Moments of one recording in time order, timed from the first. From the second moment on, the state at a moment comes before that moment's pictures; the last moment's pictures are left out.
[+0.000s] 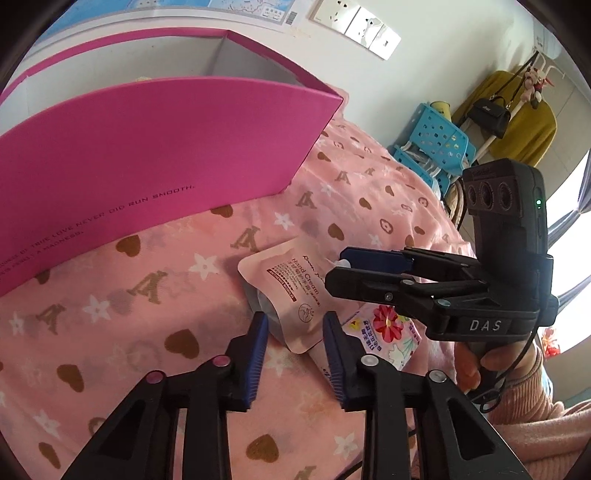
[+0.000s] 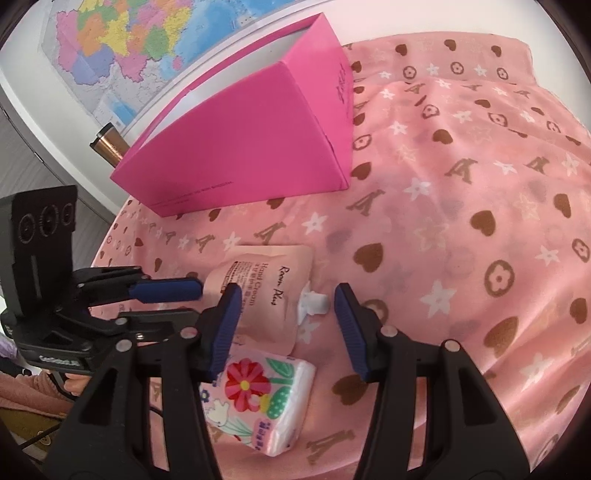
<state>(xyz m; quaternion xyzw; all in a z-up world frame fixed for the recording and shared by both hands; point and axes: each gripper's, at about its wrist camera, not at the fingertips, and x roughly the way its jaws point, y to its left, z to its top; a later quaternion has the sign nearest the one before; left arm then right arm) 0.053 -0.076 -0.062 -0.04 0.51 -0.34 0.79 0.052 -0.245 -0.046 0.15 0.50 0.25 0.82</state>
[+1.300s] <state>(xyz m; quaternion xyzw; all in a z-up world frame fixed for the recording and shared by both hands) 0.040 -0.050 0.016 -0.05 0.42 -0.34 0.84 0.048 -0.227 0.020 0.14 0.42 0.28 0.85</state>
